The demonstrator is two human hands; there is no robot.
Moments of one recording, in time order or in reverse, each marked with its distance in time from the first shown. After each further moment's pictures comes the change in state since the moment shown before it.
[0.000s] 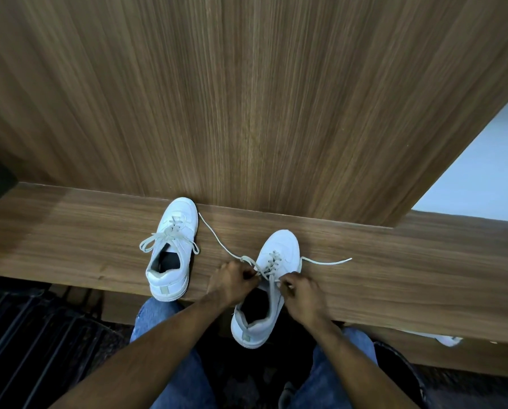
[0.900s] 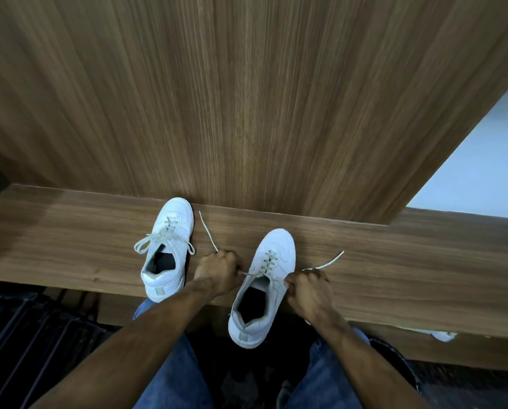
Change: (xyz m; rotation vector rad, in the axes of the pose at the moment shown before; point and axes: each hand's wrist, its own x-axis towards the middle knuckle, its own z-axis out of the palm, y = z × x) left_hand 0.008 0.009 -0.028 0.509 -0.018 0.092; right_hand 0.002 0.003 -0.023 -0.452 -0.035 -0.082
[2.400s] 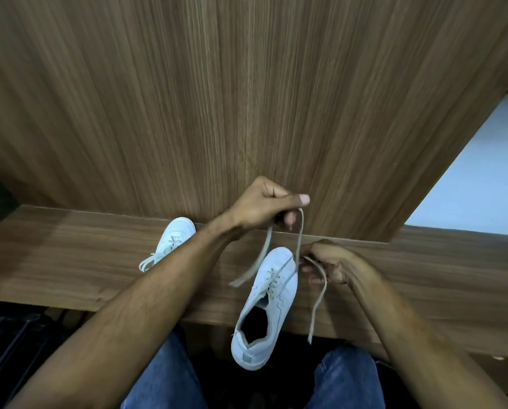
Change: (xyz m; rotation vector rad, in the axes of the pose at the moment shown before) left_hand 0.006 0.068 -0.173 -1.214 0.007 0.500; right_hand 0.073 0.024 -0.100 1.265 -0.547 0.547
